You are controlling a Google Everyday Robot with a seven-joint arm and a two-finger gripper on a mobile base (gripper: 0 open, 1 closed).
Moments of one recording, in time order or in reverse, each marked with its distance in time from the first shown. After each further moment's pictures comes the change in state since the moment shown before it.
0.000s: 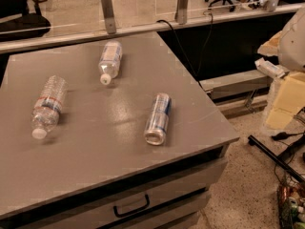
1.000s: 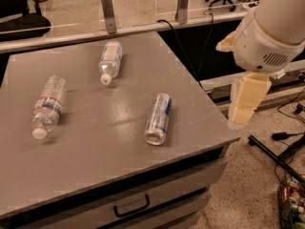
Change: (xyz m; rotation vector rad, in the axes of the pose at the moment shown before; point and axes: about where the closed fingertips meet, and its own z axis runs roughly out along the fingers) arm -0.057 -0.008 0.027 0.010 -0.038 -0.210
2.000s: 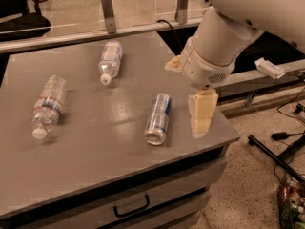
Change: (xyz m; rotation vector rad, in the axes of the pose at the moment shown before) arm -0.071 0.001 0.076 -0.085 -0.080 -0.319
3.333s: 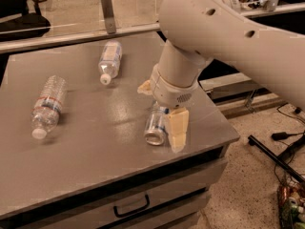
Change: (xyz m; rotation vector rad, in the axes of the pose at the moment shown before) arm -0.044 0.006 0.068 -0.107 -0.040 -0.172
